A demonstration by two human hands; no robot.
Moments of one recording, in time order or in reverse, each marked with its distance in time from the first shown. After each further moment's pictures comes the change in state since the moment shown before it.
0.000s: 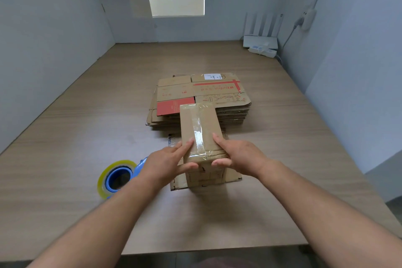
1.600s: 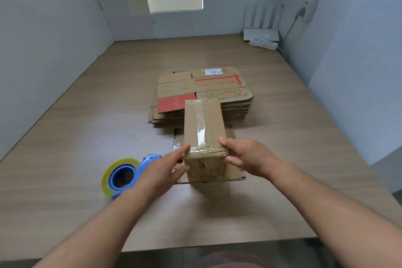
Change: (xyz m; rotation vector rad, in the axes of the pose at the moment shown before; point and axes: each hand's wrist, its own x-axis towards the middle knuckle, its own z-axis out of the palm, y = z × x) left_hand -0.030 -0.004 0.010 -0.435 0.071 -0.033; right_hand -0.019 0.002 0.006 0.098 0.202 -0.080
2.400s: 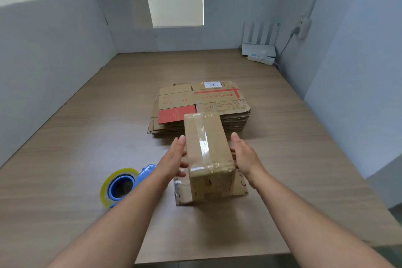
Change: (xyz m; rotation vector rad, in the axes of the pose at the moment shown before) left_hand 0.044 0.027 -0.009 -0.771 -0.034 -0.438; right_hand 0.014 -0.021 0.001 0.995 0.277 0.650
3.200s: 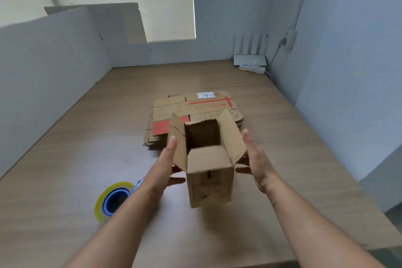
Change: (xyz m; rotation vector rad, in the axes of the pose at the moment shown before) left_hand -0.040 0.033 0.000 -0.236 -0.039 0.066; right_hand -0.016 -0.017 -0.034 0.224 -0.039 0.021
